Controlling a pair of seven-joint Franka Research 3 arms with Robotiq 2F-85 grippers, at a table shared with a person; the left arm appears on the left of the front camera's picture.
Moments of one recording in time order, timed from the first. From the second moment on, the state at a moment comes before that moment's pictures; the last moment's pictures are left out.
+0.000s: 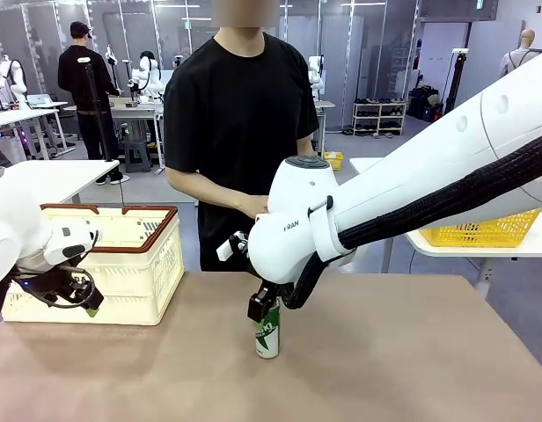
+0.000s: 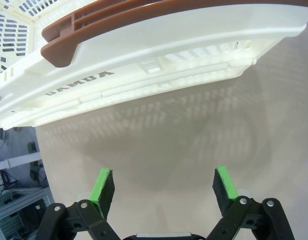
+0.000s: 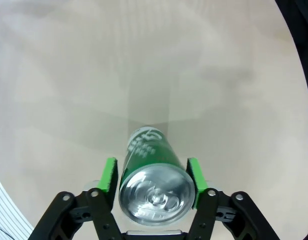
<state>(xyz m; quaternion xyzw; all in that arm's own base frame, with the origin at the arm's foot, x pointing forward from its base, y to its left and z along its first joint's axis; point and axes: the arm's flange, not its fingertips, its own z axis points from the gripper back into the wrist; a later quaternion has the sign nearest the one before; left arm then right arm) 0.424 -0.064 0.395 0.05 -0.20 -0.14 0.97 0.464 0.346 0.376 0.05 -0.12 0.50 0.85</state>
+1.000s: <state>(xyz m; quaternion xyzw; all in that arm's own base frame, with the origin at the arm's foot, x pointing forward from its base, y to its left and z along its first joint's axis) 0.424 -0.064 0.395 0.05 -0.20 -0.13 0.97 0.455 0.260 0.413 0.01 -0.07 0.52 0.85</state>
